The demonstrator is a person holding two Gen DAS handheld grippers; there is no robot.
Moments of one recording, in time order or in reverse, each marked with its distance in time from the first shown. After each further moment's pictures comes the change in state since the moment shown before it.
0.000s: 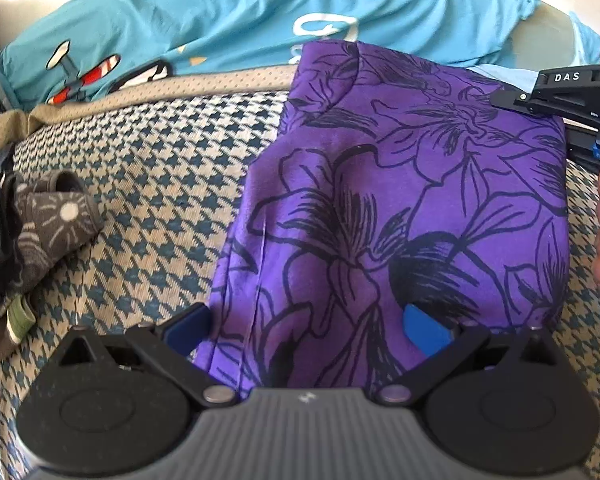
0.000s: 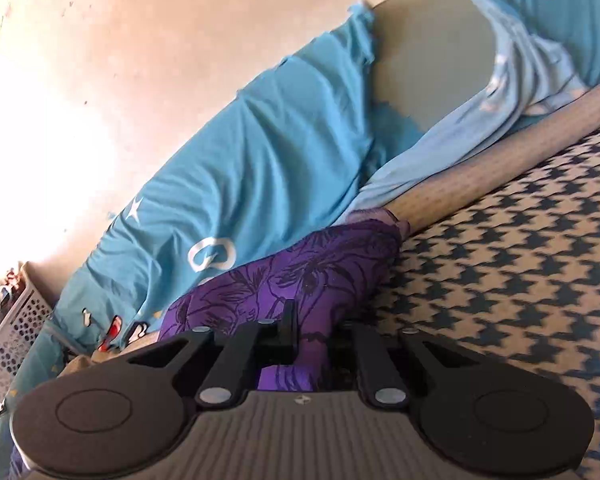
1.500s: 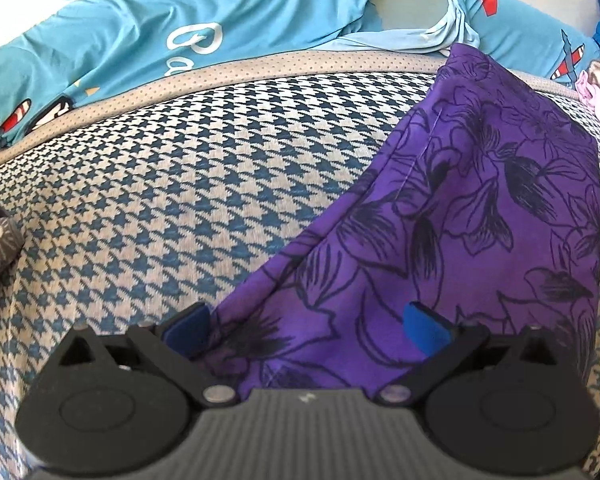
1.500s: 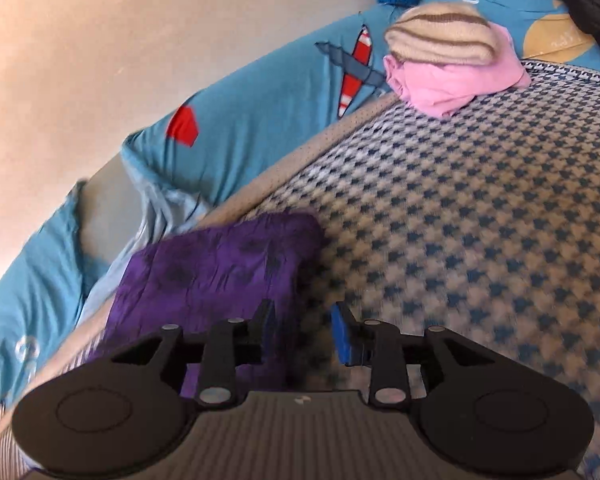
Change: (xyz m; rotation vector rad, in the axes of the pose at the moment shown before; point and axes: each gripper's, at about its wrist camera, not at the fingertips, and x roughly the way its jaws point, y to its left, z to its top) left arm -0.017 -0.054 -0.052 0.199 -0.040 -0.165; right arm -0.234 -0.126 -0.016 0.177 -0.207 -0.562
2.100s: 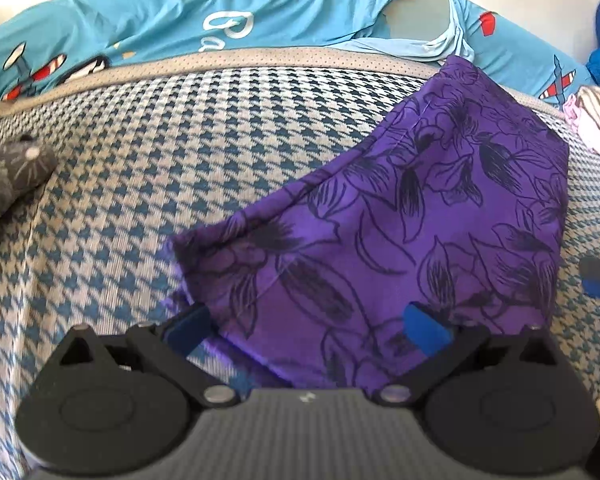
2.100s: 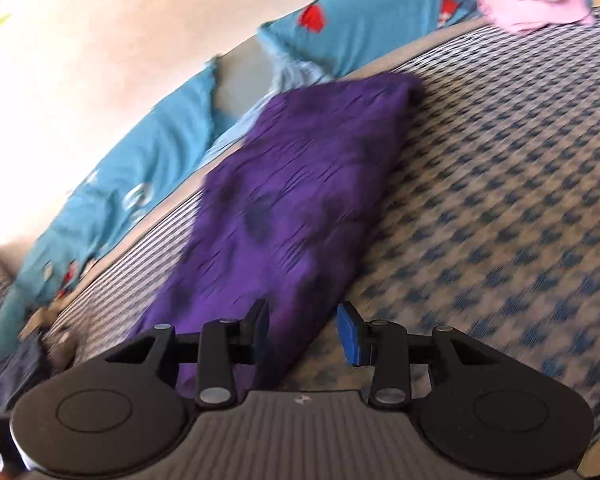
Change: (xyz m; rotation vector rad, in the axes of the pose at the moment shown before) left arm -0.040 0.027 -0.053 -0.121 -0.006 -0.076; right arm -0.090 0.009 -0.116 -0.137 0.222 0.310
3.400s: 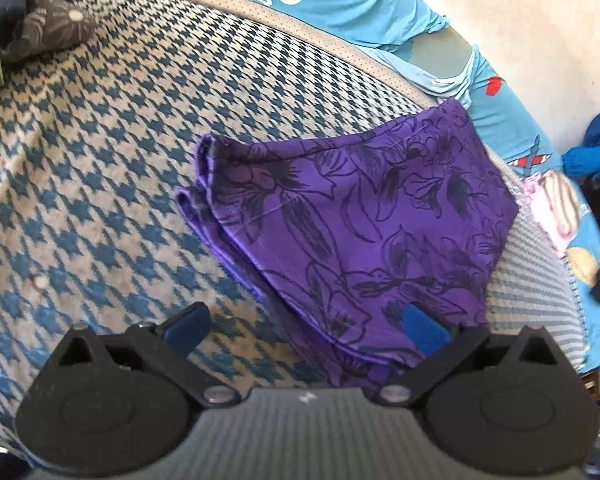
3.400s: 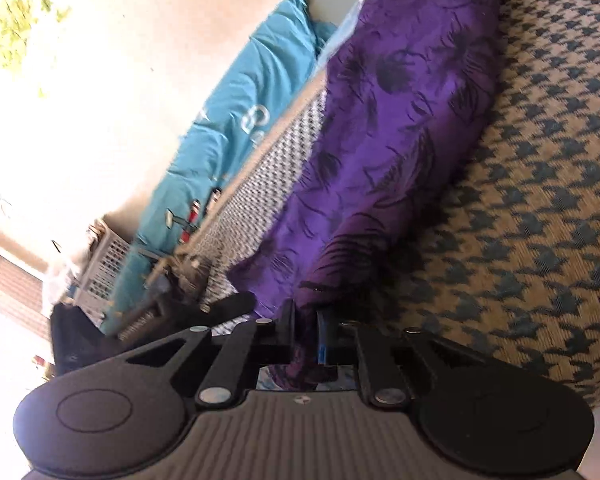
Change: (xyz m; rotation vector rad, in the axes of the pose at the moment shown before) left arm -0.023 0.046 -0.032 -0.333 0.040 -0.293; right arm -0.012 0.031 -0.073 0.144 0.148 0.366
